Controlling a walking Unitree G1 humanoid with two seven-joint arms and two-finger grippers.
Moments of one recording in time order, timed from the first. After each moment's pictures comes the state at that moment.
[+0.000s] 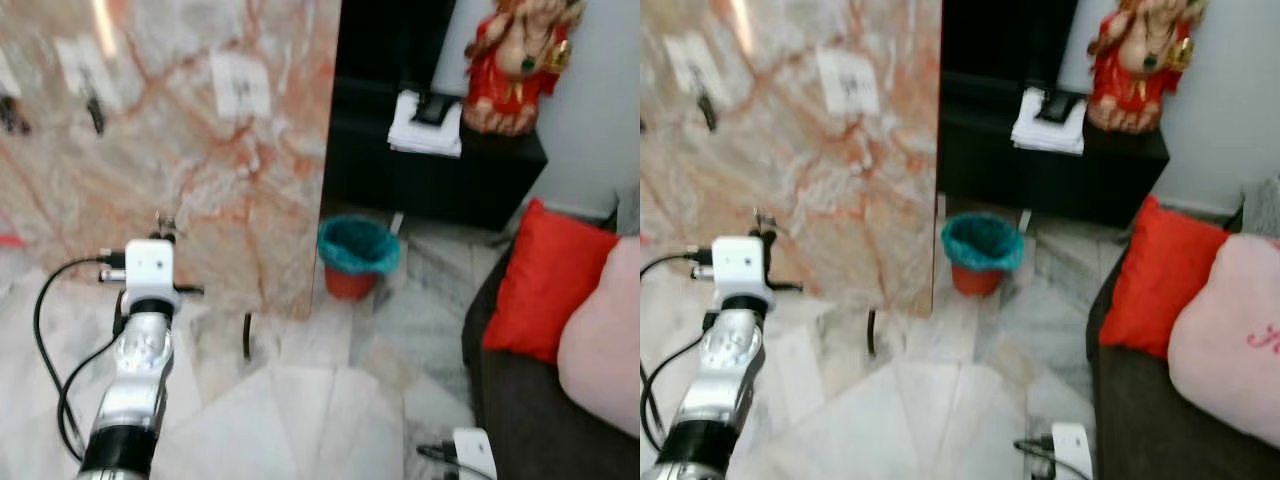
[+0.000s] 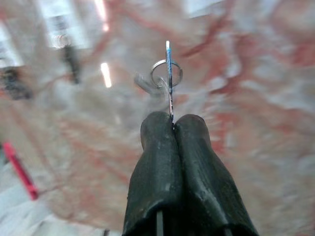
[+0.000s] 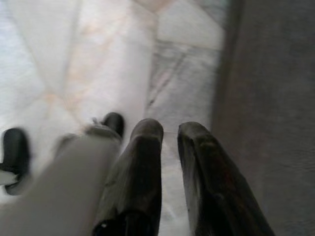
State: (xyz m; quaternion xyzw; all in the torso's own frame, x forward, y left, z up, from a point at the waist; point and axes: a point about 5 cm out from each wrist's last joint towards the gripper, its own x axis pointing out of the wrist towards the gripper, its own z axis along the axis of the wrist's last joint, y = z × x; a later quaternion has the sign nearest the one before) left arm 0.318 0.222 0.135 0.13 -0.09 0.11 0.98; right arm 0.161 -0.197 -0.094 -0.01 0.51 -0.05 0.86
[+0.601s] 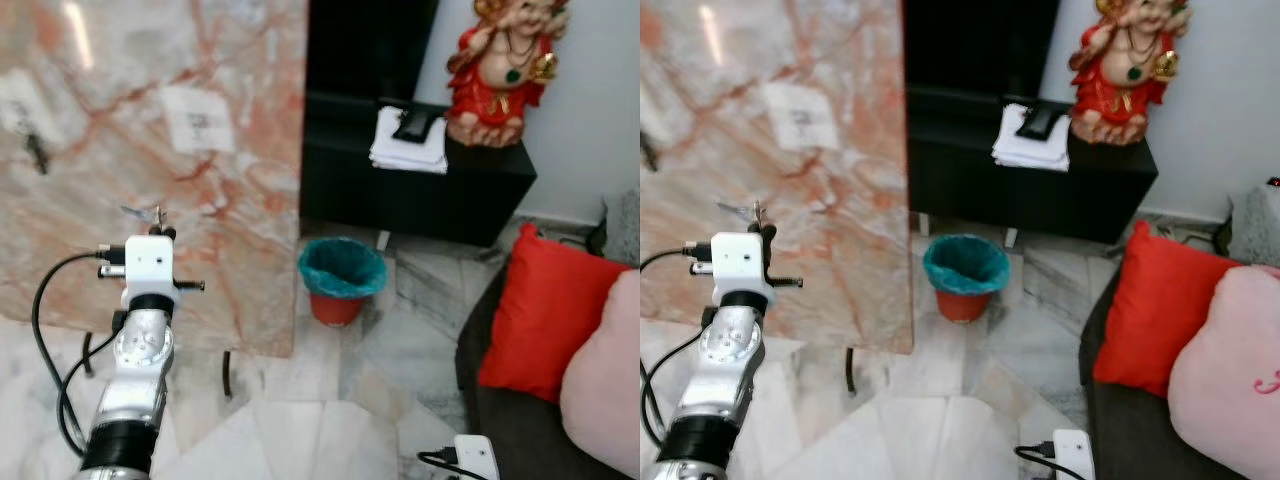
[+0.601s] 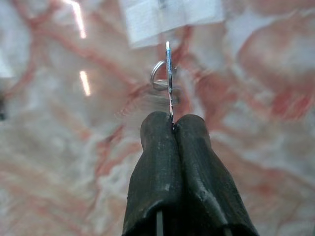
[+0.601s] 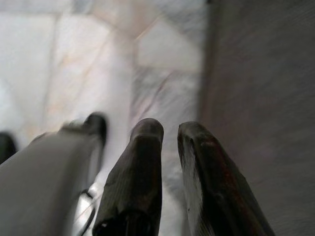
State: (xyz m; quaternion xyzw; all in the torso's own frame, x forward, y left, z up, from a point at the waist) left arm 0.322 0.207 0.138 0.12 -0.10 0.08 0.98; right arm 0.157 -0.206 -0.094 -0.02 0.51 -0.07 0.86
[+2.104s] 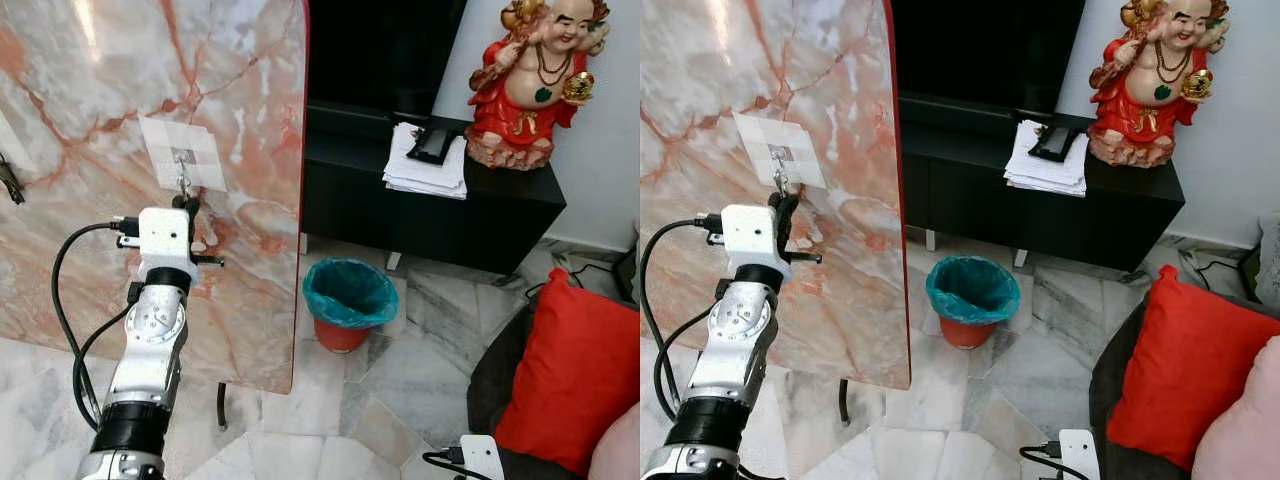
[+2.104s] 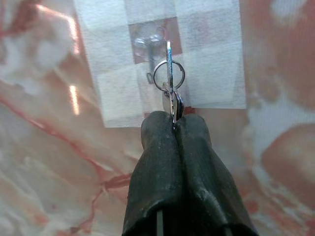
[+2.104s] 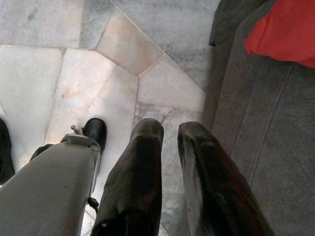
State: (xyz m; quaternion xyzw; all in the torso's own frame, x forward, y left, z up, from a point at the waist) left arm 0.333 0.201 0.178 0.10 -0.15 0.04 0.98; right arm 0.165 -0.200 -0.092 -0.03 0.50 -0.06 0.86
